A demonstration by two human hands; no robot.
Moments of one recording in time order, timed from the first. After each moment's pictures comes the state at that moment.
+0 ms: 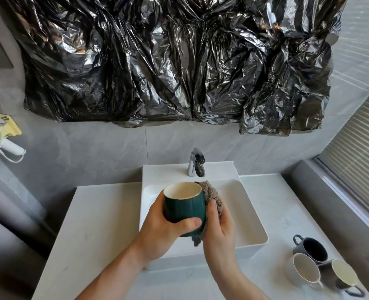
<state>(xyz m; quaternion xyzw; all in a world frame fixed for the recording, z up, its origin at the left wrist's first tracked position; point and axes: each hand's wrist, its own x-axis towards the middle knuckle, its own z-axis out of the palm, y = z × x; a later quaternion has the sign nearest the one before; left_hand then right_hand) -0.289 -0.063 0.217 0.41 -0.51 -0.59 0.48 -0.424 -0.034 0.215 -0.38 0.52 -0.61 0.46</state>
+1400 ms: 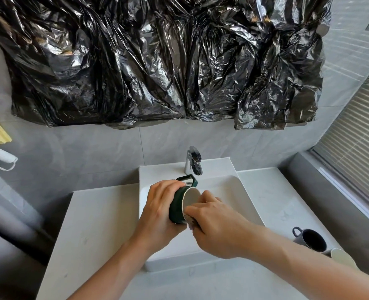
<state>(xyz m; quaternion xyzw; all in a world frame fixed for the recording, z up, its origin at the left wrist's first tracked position) -0.276 -0.097 0.183 0.44 -0.80 -0.14 0.39 -0.463 -0.060 0.265 -0.88 0.46 -0.04 0.13</state>
